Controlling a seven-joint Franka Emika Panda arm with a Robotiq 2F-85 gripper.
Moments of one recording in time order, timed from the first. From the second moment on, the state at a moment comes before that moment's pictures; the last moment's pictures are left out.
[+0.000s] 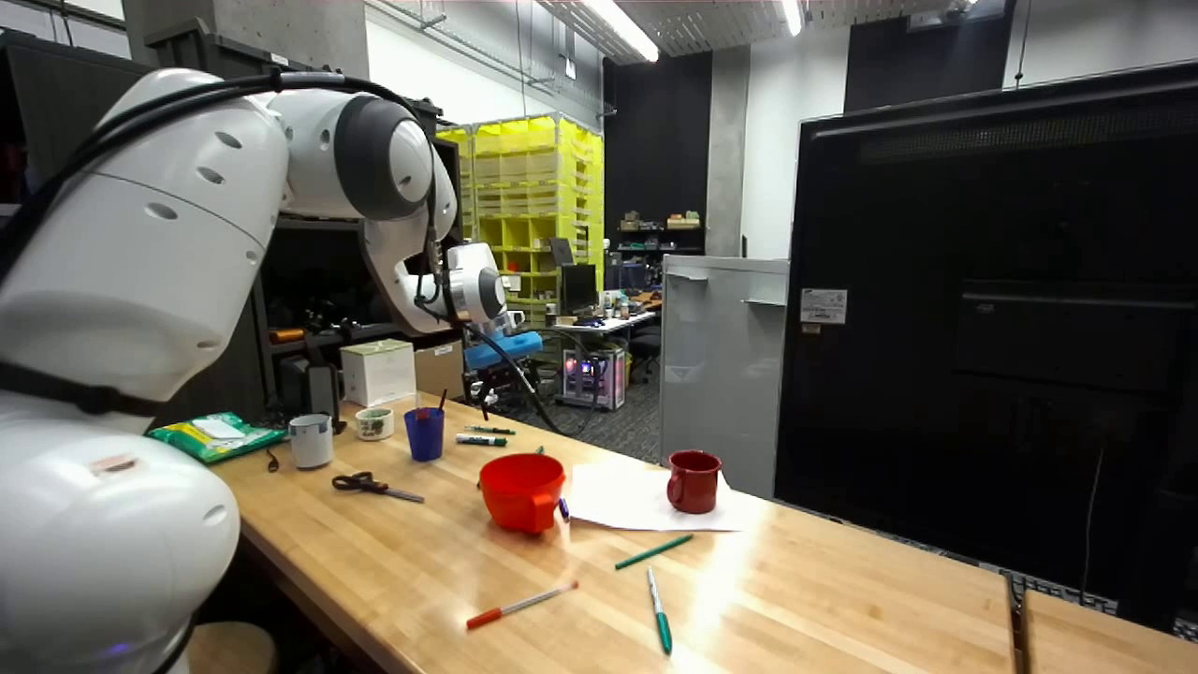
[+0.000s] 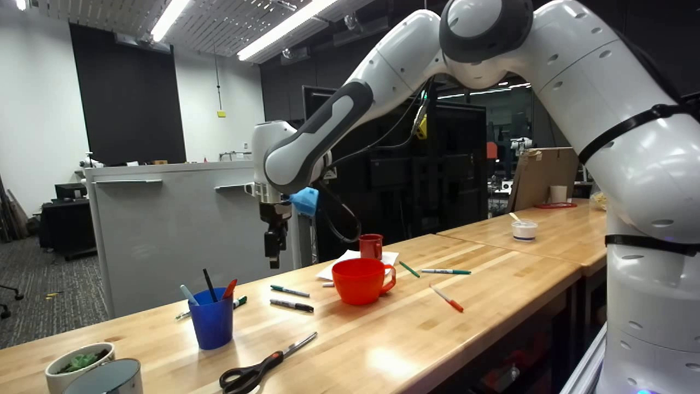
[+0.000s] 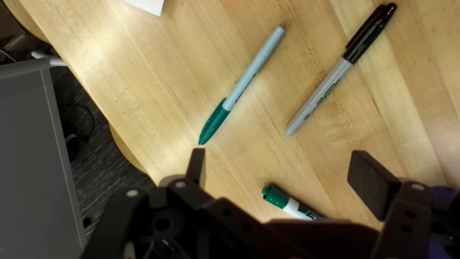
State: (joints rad) arm 0.20 0.49 0.22 -1.72 -0.36 2.36 -0.31
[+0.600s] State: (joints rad) arm 0.20 0.49 0.20 -1.71 -0.36 2.36 -0.23
